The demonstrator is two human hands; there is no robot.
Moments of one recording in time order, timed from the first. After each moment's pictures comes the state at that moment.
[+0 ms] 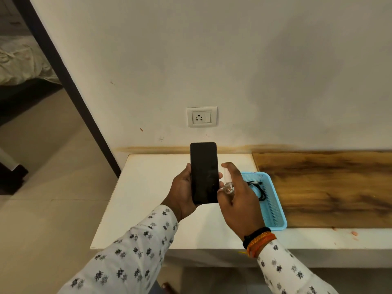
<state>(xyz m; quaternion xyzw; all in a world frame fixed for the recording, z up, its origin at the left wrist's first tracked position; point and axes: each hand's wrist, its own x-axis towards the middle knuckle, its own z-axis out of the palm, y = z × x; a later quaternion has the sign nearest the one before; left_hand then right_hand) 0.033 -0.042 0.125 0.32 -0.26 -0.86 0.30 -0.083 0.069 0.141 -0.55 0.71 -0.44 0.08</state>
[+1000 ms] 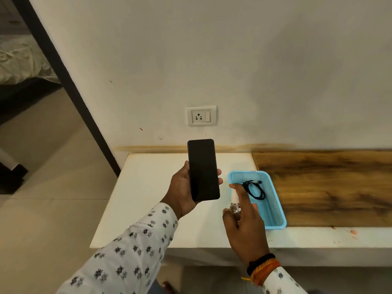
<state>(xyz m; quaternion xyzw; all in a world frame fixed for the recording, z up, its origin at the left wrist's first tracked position) 0.035 -0.038 0.128 0.32 -0.29 -0.85 0.32 -0.079 0.106 0.103 -0.51 0.72 -0.46 0.11</state>
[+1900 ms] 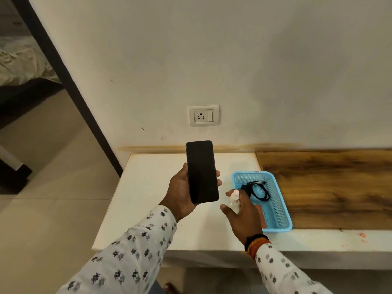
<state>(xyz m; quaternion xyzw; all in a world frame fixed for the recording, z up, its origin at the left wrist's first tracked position) 0.041 -0.047 0.118 0.33 -0.27 -0.85 0.32 -0.103 0.063 0.058 -0.45 0.74 -0.45 0.22</state>
